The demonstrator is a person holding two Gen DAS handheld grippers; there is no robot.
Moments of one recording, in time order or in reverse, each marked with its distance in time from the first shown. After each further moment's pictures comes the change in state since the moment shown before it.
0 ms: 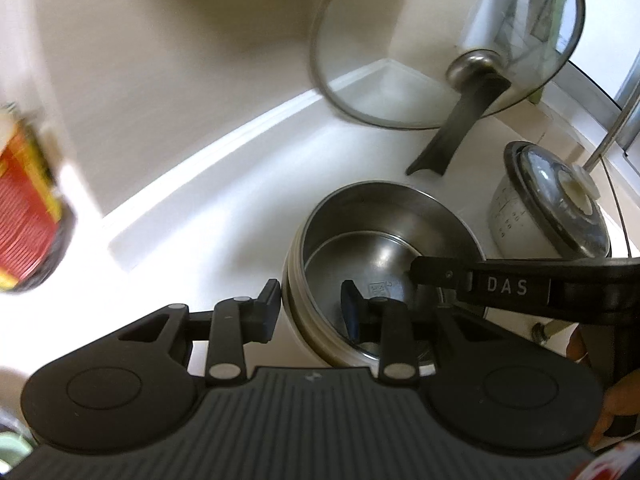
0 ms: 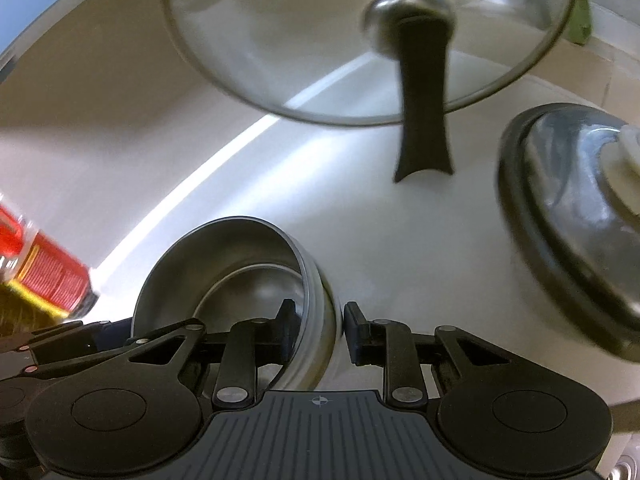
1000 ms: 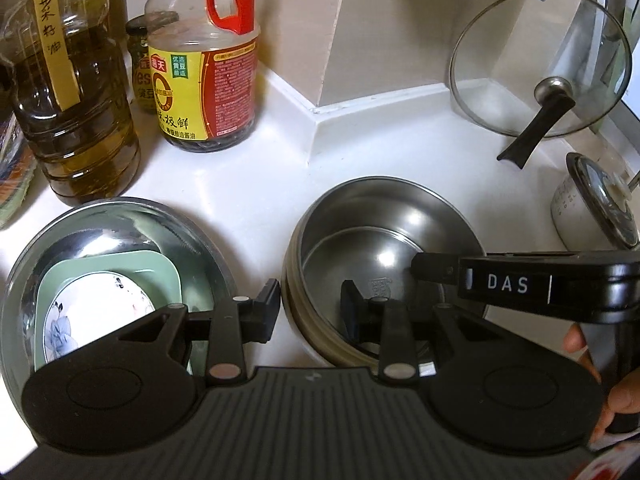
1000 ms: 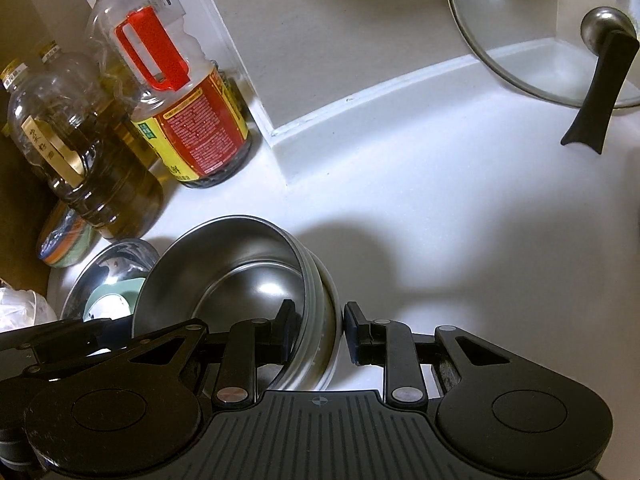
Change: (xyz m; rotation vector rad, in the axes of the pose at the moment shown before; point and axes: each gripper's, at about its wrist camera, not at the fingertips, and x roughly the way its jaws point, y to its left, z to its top) left arm -0.102 0.065 -0.105 -0.220 -0.020 0.186; right arm -0.015 0.115 -0.089 -0.265 0.088 0.159
